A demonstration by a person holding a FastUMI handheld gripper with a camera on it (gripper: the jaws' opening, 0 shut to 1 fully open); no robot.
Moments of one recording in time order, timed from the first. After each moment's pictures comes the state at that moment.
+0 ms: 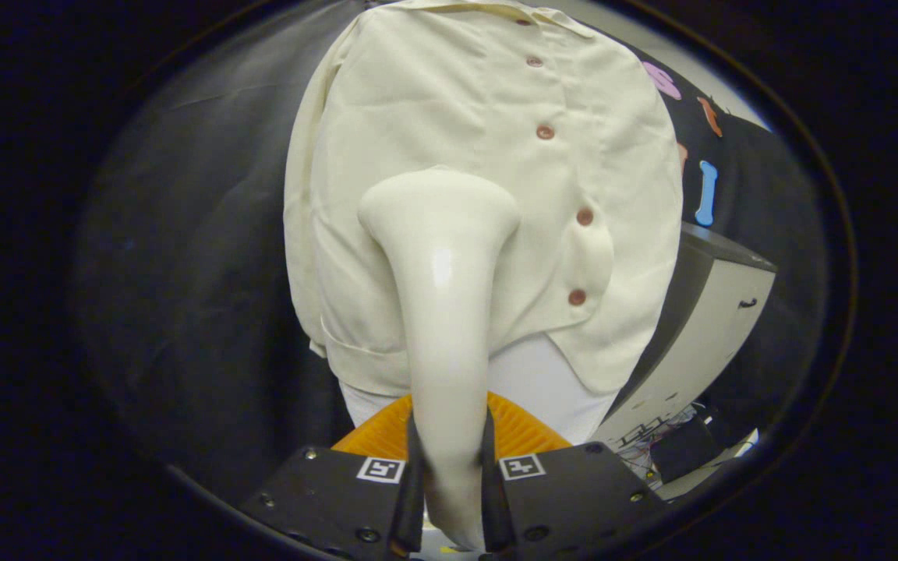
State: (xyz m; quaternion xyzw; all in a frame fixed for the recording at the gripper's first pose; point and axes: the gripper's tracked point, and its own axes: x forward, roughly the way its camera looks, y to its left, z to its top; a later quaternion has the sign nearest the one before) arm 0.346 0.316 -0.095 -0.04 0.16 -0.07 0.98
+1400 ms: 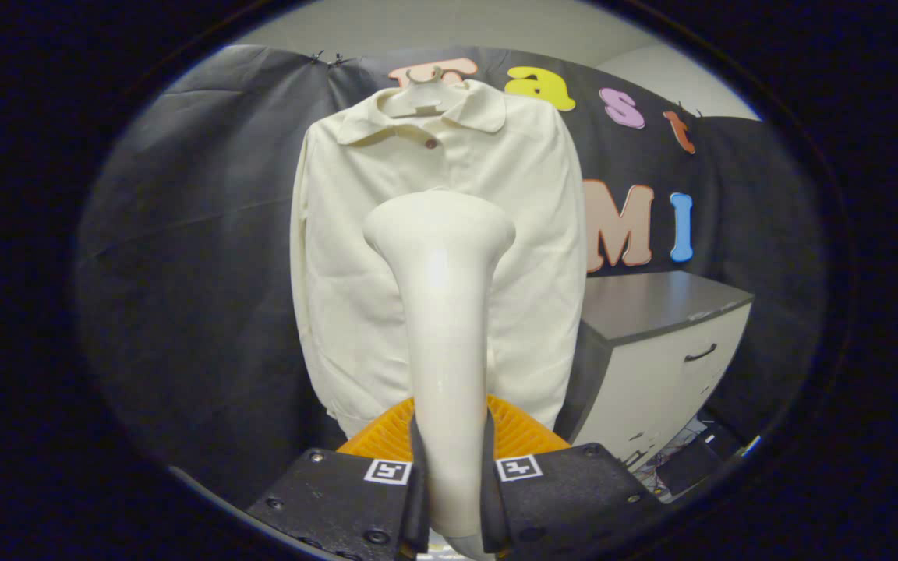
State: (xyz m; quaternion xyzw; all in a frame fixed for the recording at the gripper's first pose) arm 0.269 0.235 0.104 0.00 0.02 -0.05 1.00
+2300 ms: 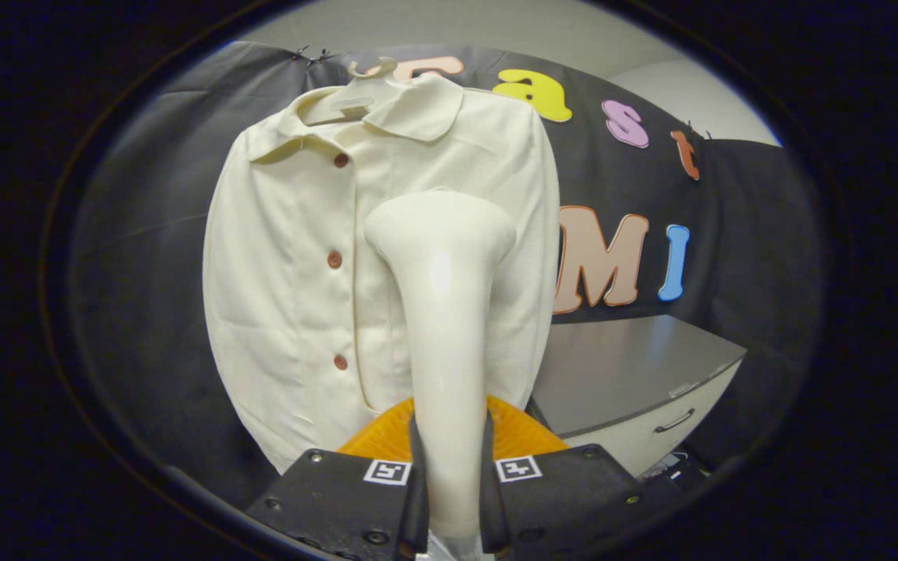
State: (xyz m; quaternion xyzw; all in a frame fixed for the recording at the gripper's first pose) arm 0.351 0.162 0.124 -0.04 0.02 -0.07 1.00
